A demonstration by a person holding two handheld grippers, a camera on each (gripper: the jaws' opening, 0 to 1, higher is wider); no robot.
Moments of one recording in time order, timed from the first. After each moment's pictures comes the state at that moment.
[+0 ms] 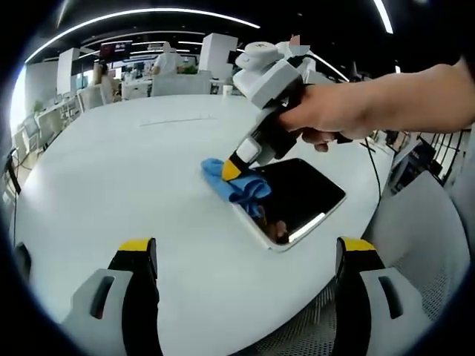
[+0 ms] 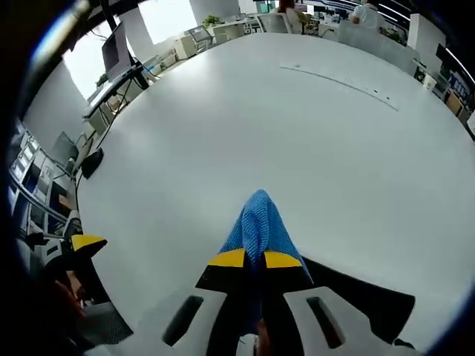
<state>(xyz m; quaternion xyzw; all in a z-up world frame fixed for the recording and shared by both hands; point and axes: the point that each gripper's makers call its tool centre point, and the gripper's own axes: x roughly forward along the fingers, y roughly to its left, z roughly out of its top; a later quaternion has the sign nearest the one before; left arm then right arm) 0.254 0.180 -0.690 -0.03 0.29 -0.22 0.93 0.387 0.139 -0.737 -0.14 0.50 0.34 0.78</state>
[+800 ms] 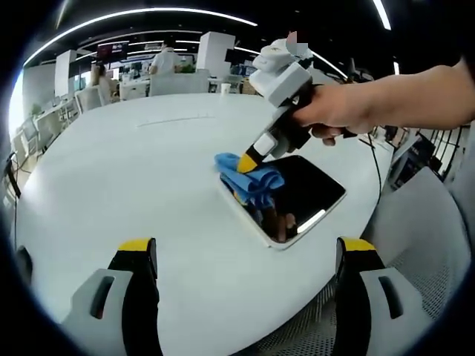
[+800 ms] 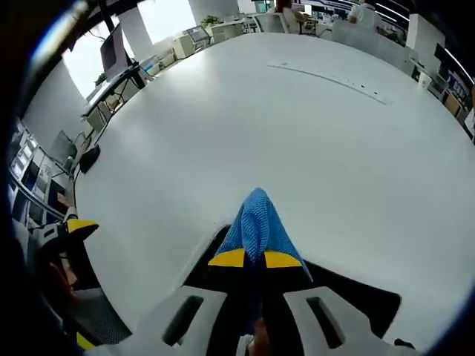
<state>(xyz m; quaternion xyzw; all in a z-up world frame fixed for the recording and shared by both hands) 0.254 0.179 -0.692 -0.02 0.29 -0.23 0.93 0.393 0.108 -0.738 -0.14 0.50 0.34 0.79</state>
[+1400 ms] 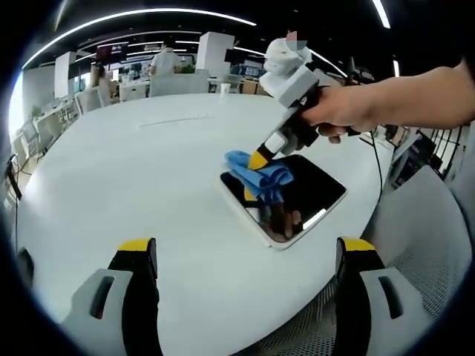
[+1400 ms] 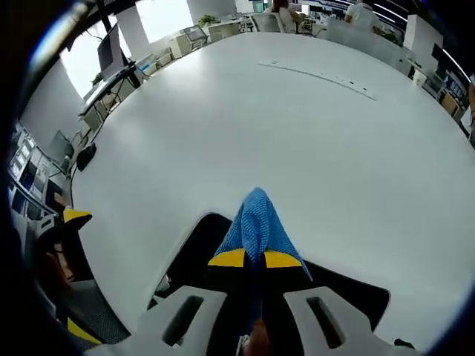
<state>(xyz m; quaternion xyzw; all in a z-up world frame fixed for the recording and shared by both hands) 0.254 0.179 -0.692 -0.02 0.29 -0.23 0.93 0.398 0.087 -0.738 -0.15 0.50 0.33 0.79</state>
